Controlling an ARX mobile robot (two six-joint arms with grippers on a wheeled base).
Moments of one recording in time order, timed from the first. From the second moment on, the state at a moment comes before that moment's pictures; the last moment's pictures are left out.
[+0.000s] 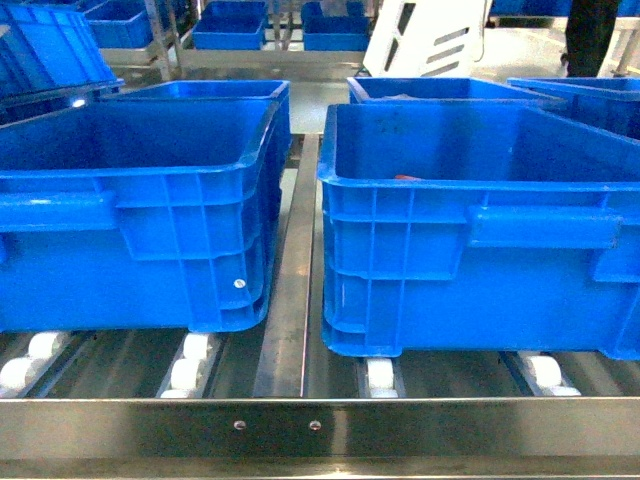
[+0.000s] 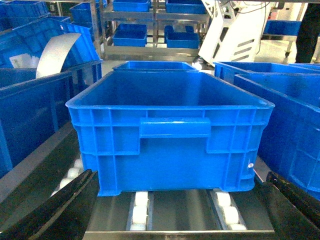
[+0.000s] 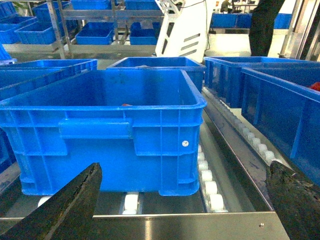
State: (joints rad) left arm 0.00 0.01 0.01 0.00 0.00 0.00; right arm 0.00 0.00 0.01 0.00 0.00 -0.01
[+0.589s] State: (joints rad) left arm 0.00 0.01 0.01 0.00 0.00 0.00; right arm 0.00 0.00 0.01 0.00 0.00 -0.01
